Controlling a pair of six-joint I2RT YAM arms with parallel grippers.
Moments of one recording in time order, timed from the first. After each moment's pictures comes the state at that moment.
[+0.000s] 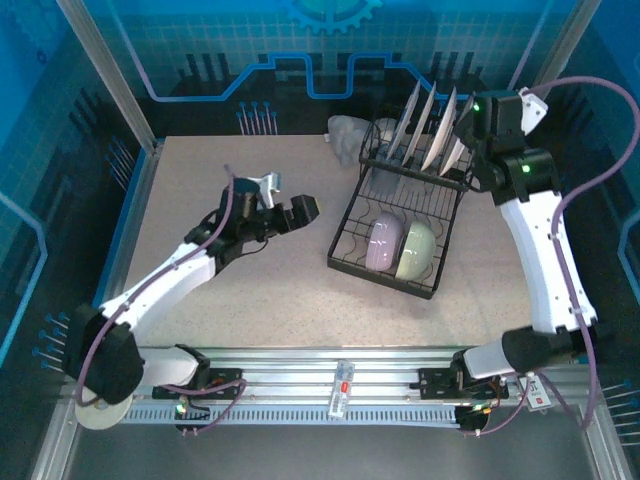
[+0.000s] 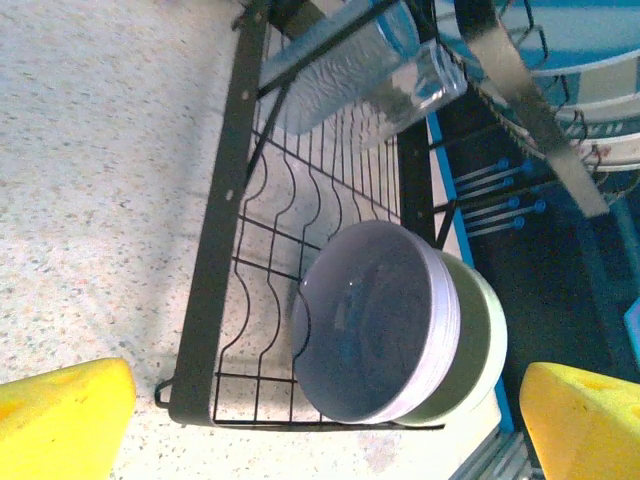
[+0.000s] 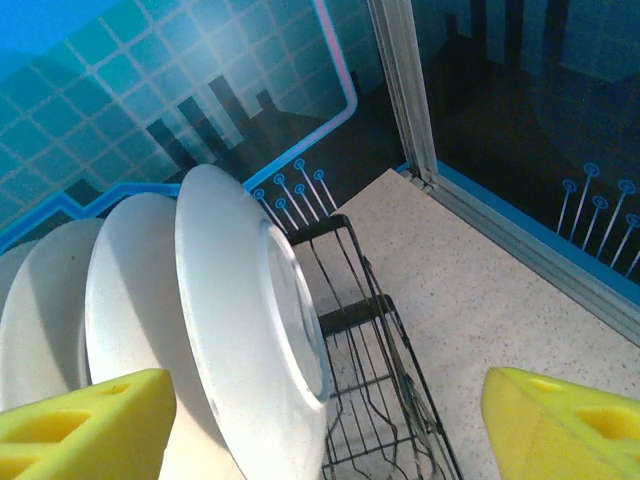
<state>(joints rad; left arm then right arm) -0.43 1.26 0.92 -0.14 0.32 -0.81 0.21 1.46 1.89 -1.00 0.59 0.72</state>
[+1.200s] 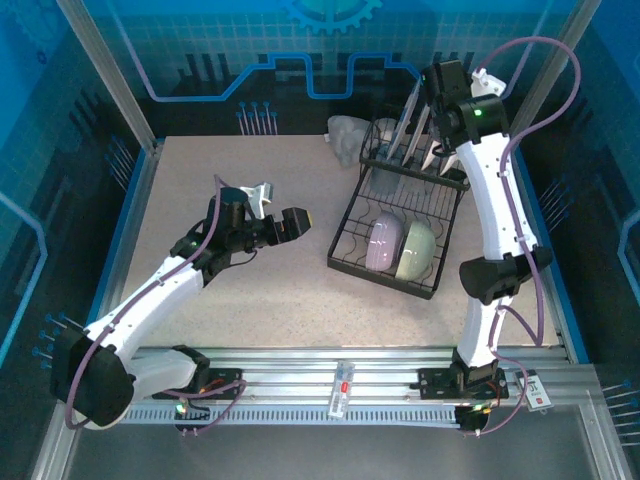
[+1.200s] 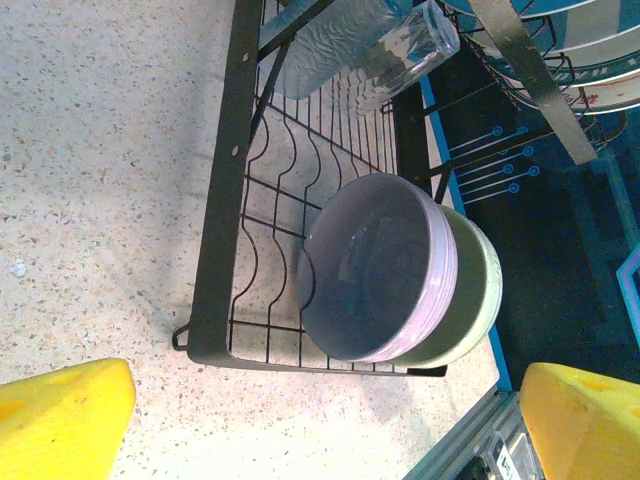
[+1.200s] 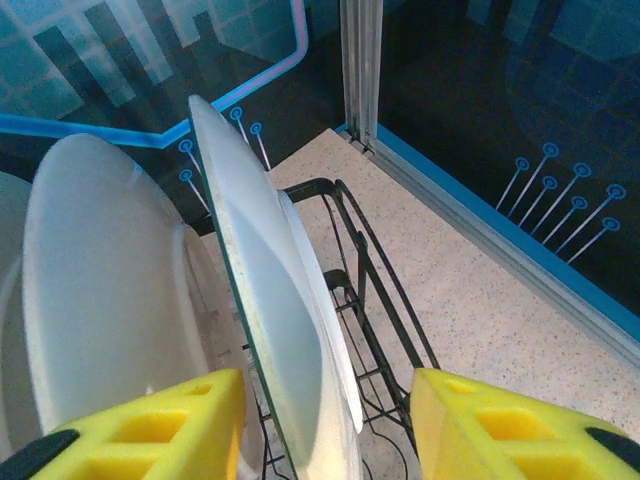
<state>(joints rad) -0.41 1.17 0.89 -0.24 0.40 -0.73 0.28 1.93 2.48 -1.43 0.74 0.80</state>
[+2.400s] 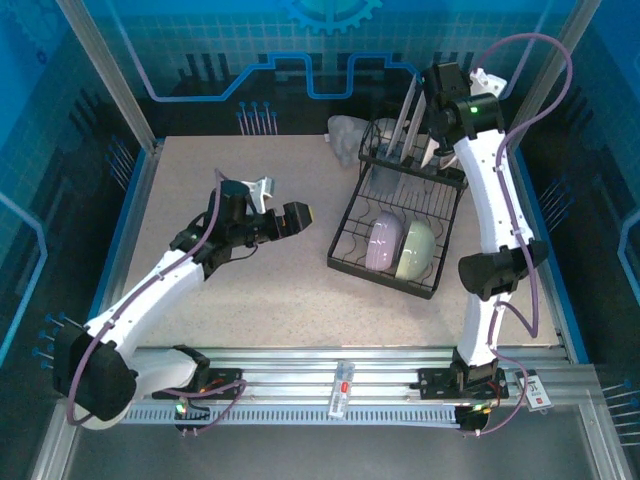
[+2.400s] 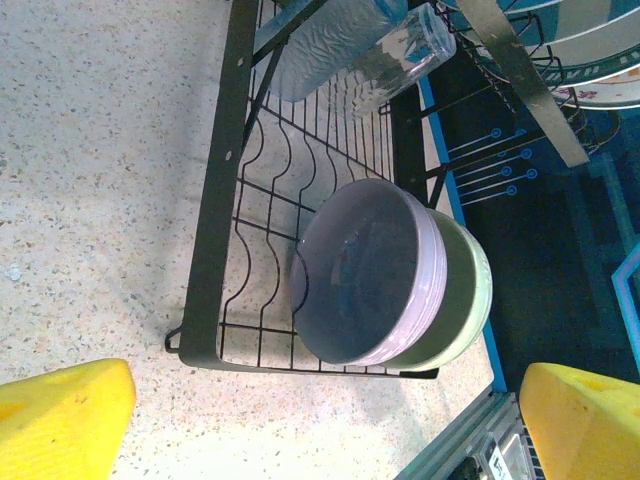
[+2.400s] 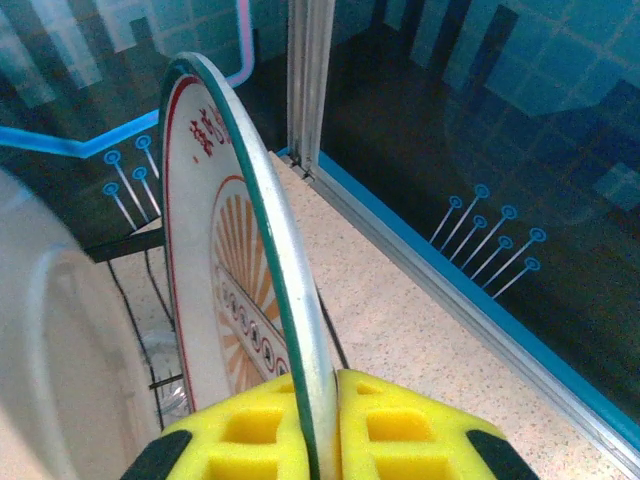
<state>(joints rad) -0.41 1.20 0.97 -0.31 0.40 -0.74 0.26 1.96 2.46 -1.43 0.86 0.71</state>
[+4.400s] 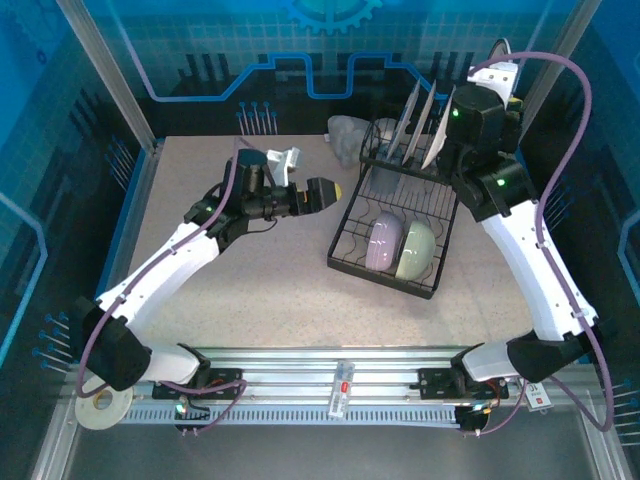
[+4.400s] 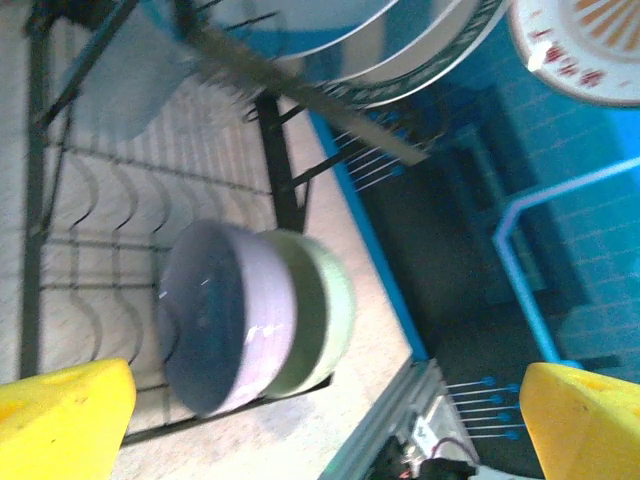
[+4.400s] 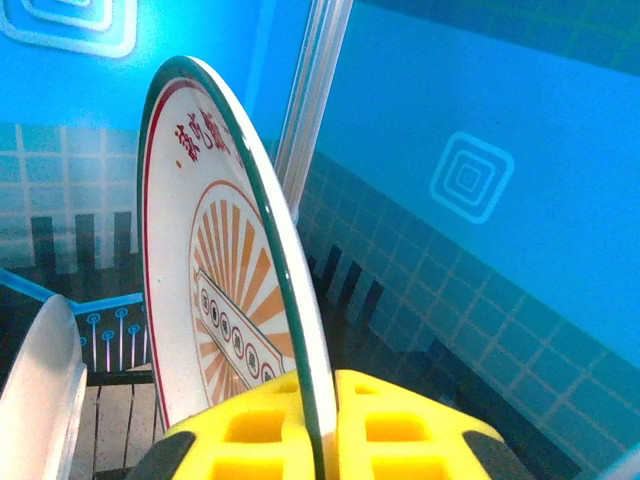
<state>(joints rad) -0.48 1.37 1.26 -0.27 0.54 -0.72 0.43 1.38 1.79 -0.53 1.16 -0.14</state>
